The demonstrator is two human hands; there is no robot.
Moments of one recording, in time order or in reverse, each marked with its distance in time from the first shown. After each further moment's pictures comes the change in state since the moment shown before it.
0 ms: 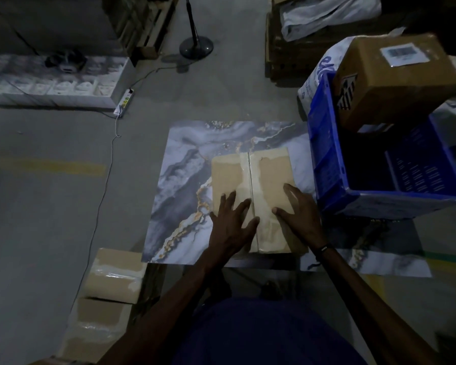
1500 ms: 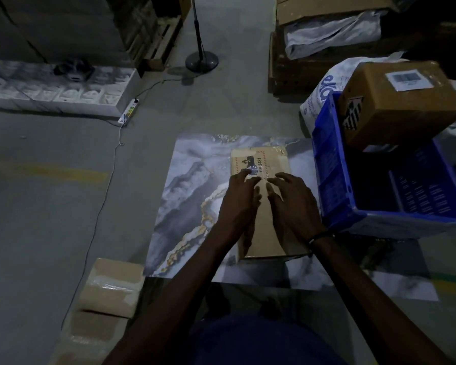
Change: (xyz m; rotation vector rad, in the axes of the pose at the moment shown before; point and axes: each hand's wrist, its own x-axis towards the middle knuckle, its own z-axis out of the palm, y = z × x) left_hand 0.067 0.050 -0.076 0.013 0.165 0.217; right_hand 0.046 -0.074 -0.012 -0.242 0.111 -0.277
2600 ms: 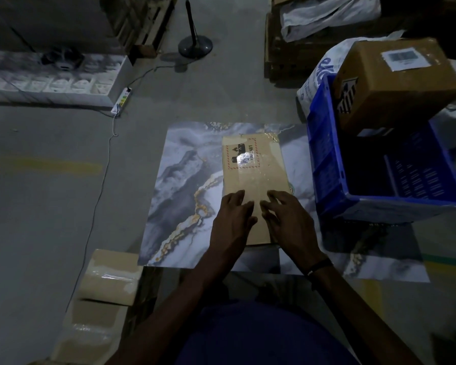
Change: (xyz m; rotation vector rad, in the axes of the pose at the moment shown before) left_hand -0.072 0.014 0.018 0.140 -0.072 0.002; right_hand -0.073 0.013 0.018 -0.048 -0.081 0.010
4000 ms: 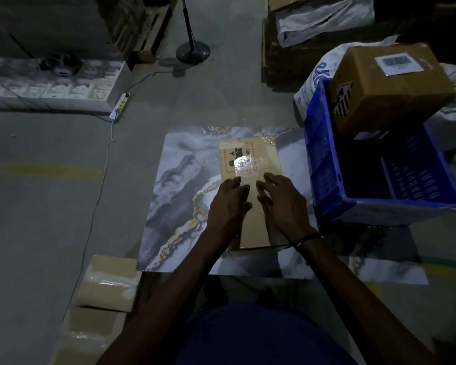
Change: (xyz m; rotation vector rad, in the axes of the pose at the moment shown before) left_hand 0.041 0.002 -0.026 -0.029 -0.072 -0.045; right_hand 0.050 -0.006 -0.012 0.021 0.026 -0.040
